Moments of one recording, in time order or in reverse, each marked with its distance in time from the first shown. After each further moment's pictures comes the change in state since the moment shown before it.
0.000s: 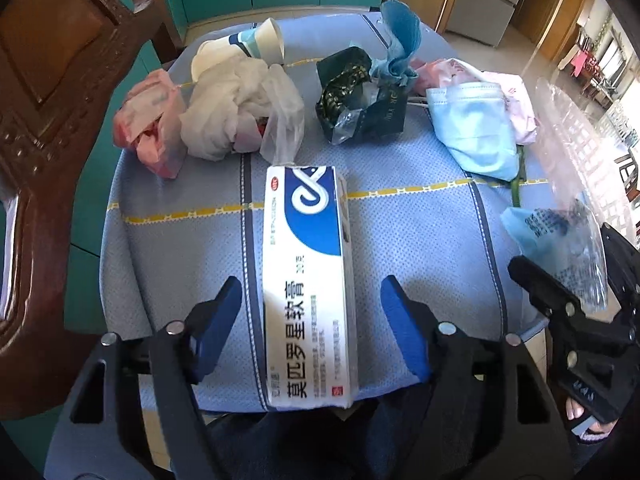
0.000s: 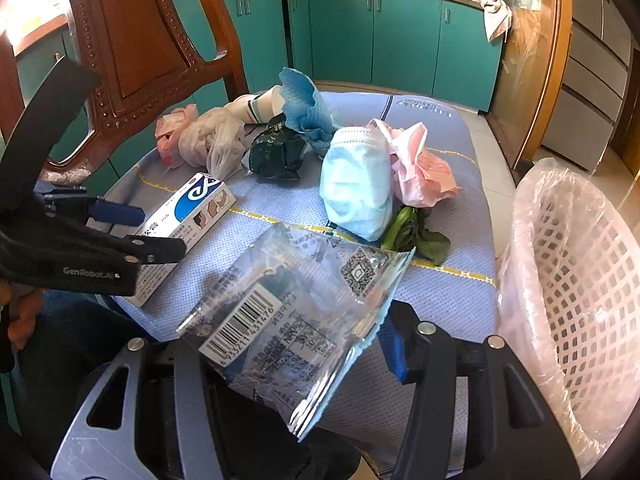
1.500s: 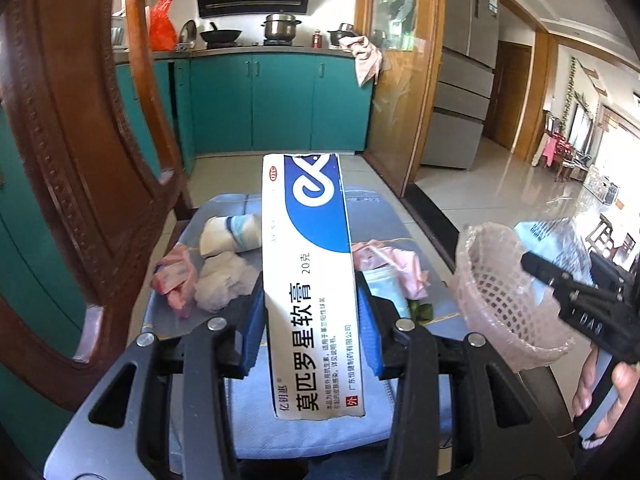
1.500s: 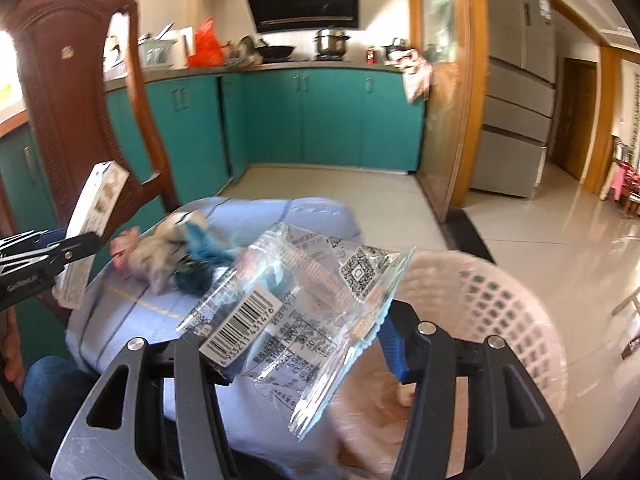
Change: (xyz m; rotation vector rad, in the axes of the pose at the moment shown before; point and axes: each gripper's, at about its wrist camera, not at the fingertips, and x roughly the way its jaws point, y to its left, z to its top) left arm -0.133 -0.036 -0.003 -0.028 -0.557 -0.037; right arm -0.115 -0.079 0.025 0.118 -0.291 -0.208
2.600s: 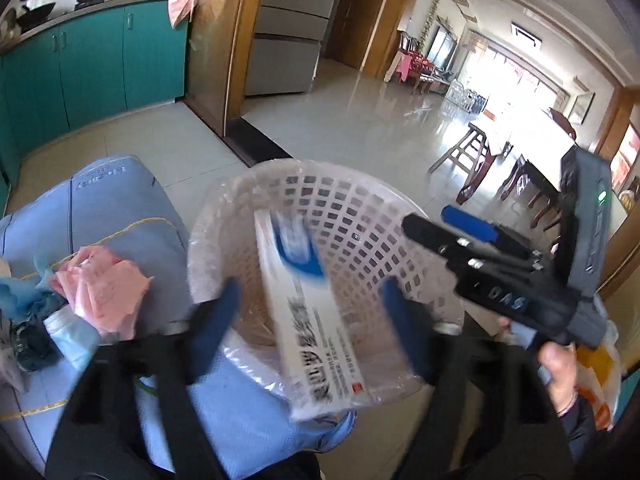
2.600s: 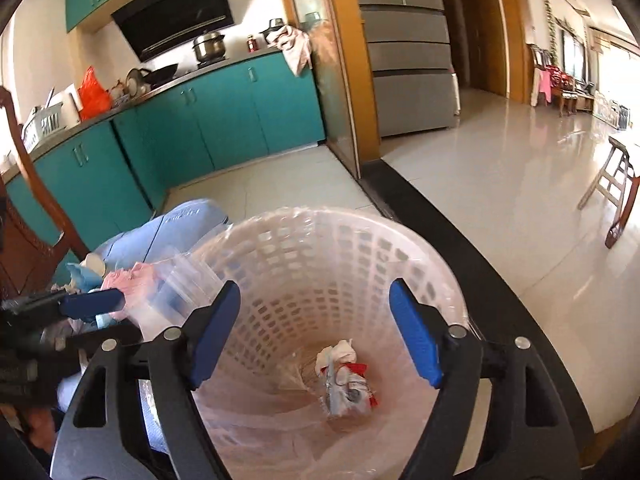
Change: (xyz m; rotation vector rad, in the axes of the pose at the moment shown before) left arm 0.108 -0.195 0.002 0.265 0.247 -0.537; right arm -0.005 -0.155 -0.050 0.345 0.041 -0.182
